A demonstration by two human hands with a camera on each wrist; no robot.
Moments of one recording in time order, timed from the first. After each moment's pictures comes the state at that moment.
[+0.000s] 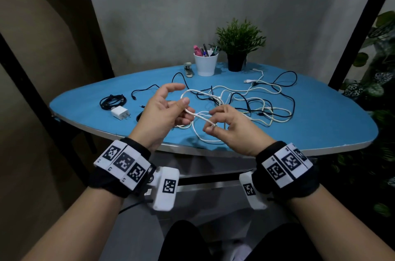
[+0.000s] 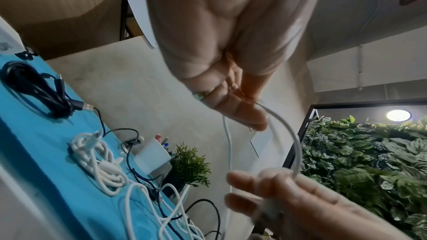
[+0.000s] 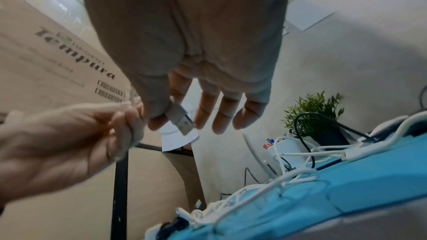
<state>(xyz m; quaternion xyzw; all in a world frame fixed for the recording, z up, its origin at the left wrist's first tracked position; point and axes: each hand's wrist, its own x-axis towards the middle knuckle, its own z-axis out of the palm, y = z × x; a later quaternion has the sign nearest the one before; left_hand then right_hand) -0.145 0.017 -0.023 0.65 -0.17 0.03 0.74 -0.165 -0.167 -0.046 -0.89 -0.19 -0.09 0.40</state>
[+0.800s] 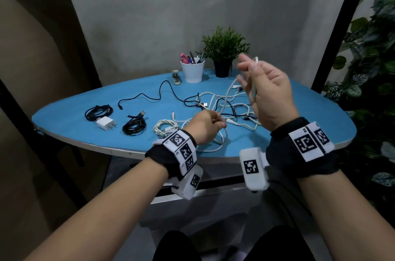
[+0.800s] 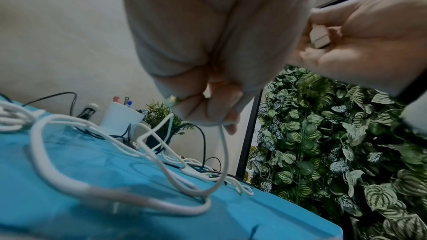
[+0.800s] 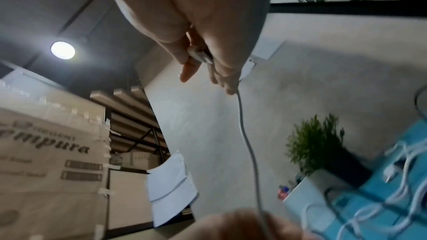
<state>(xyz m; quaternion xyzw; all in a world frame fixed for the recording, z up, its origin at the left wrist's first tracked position) -0.111 -0.088 -0.040 0.88 -0.21 -0.05 0.42 -0.162 -0.215 0.019 -0.58 -0.15 -0.25 0.76</state>
